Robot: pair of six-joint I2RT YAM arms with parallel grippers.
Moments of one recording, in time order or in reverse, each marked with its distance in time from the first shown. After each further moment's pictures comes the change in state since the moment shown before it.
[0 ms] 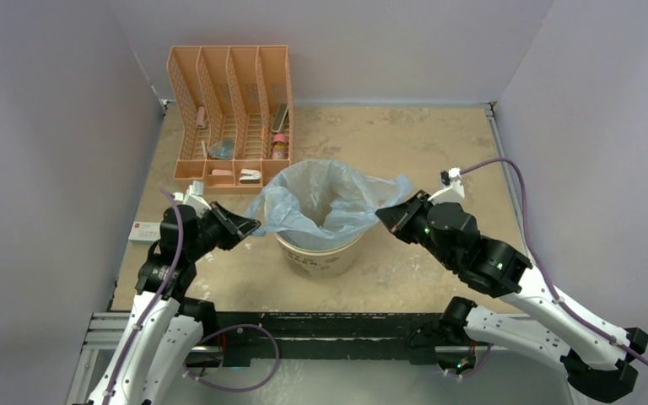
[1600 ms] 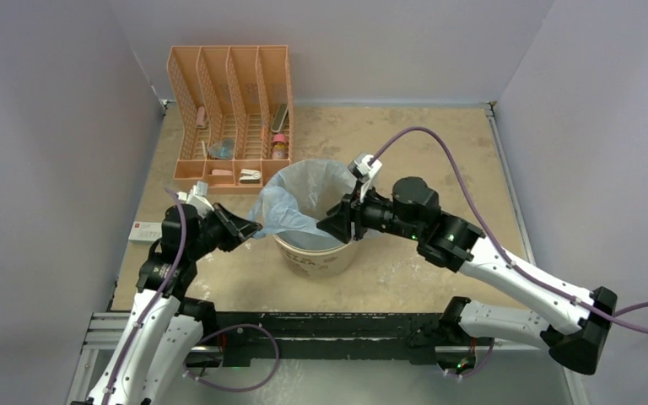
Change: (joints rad) left arm 0.000 0.013 0.000 -0.026 0.027 0.036; right arm 0.002 0.296 0.077 0.386 -0.624 -0.746
